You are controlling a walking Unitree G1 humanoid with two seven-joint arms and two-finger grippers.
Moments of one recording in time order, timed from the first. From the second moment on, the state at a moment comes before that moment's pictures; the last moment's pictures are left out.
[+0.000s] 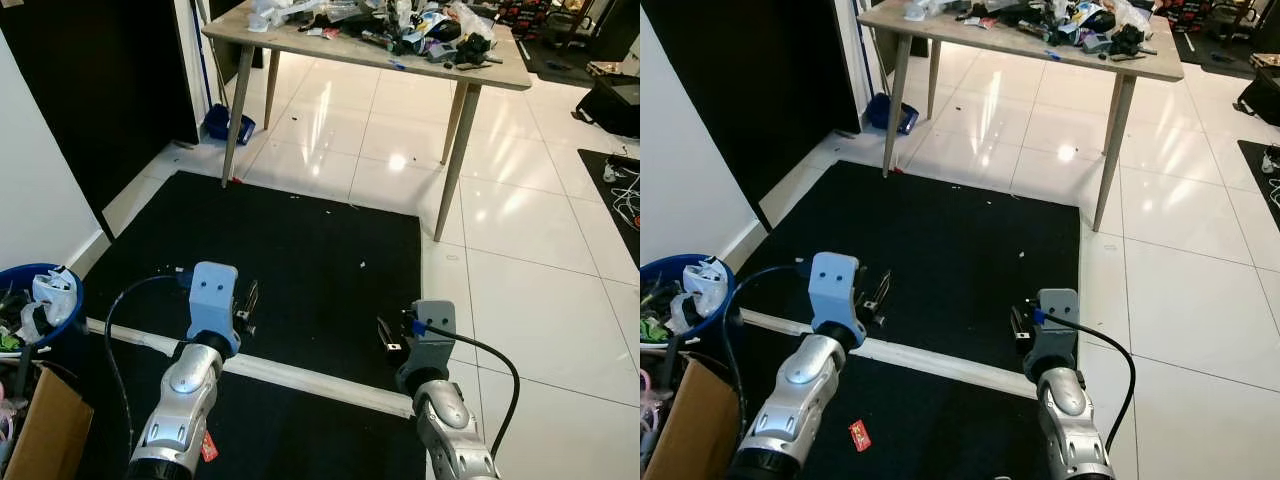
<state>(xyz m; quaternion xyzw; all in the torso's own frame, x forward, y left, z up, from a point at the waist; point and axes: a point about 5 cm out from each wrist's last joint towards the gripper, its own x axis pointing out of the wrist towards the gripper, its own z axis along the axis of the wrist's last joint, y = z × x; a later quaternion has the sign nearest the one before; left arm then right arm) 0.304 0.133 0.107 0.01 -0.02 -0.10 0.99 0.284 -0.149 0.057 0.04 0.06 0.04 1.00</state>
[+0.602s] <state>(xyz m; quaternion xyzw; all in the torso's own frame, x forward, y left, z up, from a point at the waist) 0.304 0.130 0.107 0.01 -0.02 -0.10 0.99 0.280 -0.150 0.057 0.03 0.05 0.03 1.00</state>
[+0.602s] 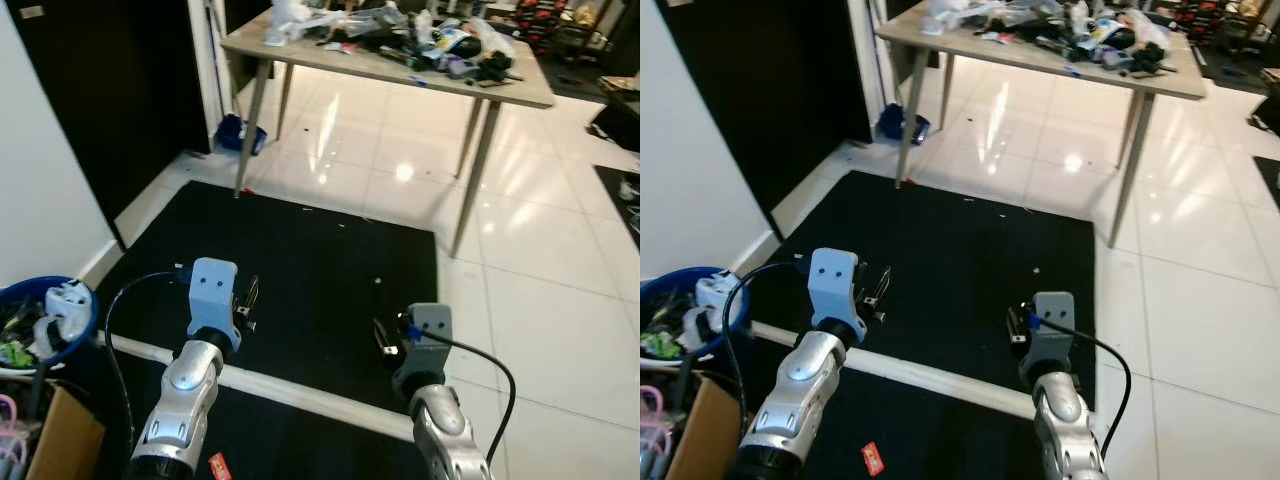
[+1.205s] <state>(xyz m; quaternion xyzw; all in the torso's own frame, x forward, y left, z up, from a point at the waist) 0.303 0.131 0.105 0.01 -0.02 -0.10 0.99 0.278 -0.150 0.058 0.04 0.05 0.03 1.00</state>
